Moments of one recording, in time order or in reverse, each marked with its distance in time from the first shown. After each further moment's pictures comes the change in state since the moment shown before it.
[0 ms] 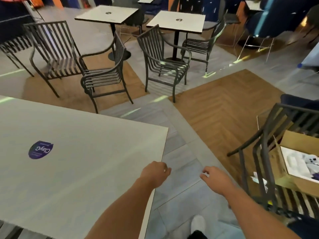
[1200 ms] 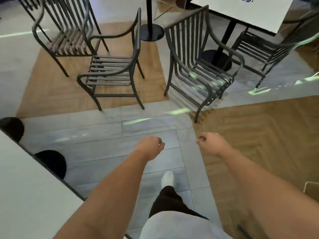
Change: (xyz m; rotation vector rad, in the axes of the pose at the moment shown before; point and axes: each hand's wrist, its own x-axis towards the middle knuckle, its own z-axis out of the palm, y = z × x) left_hand 0.577 -0.009 -0.305 -0.101 0.084 -0.258; right_hand 0.644 -0.188 -0.372 -0.182 -0.099 -0.305
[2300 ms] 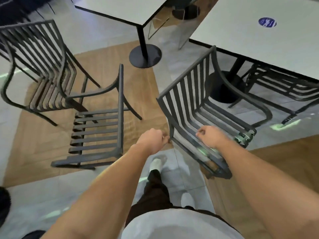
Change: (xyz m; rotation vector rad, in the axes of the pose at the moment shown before) left_hand 0.544 0.065 -0.379 0.155 0.009 0.086; right_hand 0.560 -0.076 -0.335 0.170 -0.015 0.076
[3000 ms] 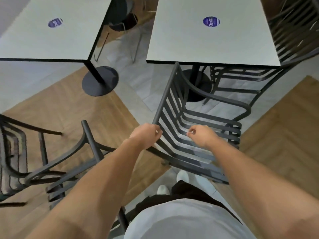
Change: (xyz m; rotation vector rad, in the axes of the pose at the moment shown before) left_hand 0.239 -0.007 -0.147 0.204 -0.080 0.394; right_hand 0.129 -0.061 -0.081 0.195 0.131 0.277
